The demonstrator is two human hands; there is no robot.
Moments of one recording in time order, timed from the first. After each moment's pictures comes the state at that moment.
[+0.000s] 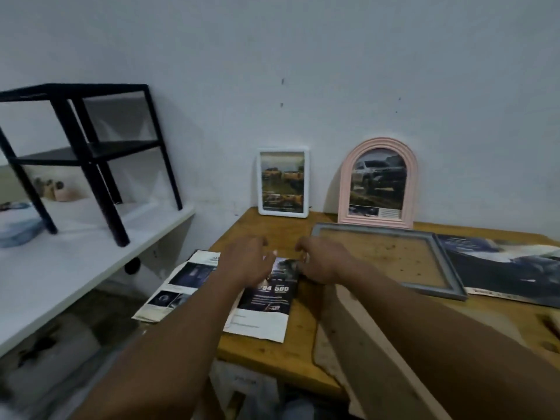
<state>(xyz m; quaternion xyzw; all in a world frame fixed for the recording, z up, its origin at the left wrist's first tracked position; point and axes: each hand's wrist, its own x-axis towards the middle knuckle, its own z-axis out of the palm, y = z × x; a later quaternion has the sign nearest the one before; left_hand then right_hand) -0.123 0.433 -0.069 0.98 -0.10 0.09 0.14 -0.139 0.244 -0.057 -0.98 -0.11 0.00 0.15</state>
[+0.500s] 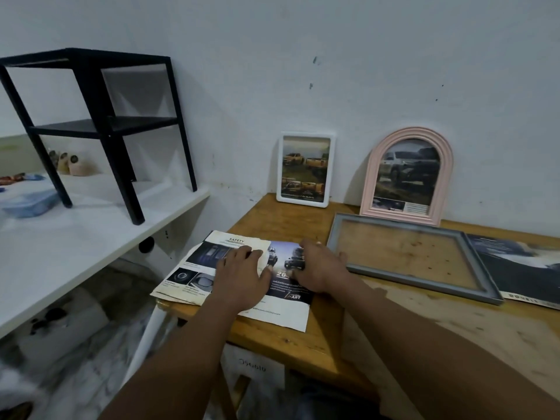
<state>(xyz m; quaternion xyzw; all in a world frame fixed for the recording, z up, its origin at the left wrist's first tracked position) -0.133 0.494 -0.146 0.99 -0.06 0.11 0.11 -0.133 0.303 -0.100 -0.98 -0.07 0.03 0.18</state>
